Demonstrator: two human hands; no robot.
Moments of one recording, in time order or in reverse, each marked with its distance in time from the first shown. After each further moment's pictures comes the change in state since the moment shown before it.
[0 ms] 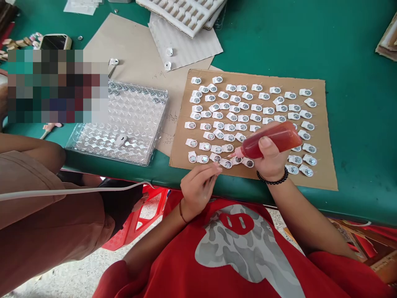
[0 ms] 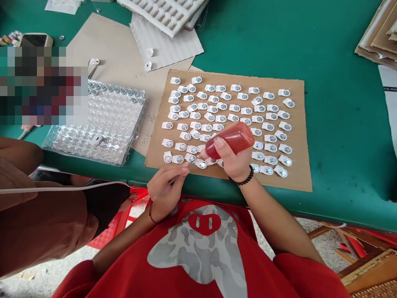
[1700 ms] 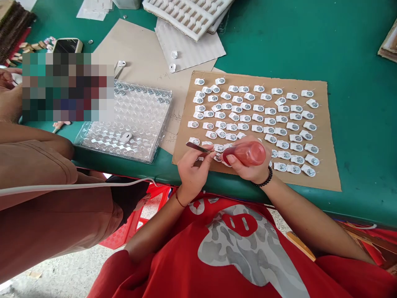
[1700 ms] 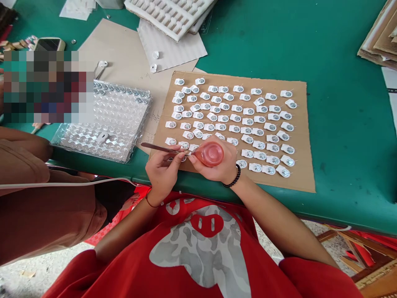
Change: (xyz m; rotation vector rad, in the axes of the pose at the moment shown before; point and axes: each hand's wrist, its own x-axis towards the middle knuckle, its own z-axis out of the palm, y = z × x) left_hand 0.022 -0.016 0.002 0.033 0.087 -0.252; right_hand -0.018 0.005 0.013 -0.412 -0.213 -0.326
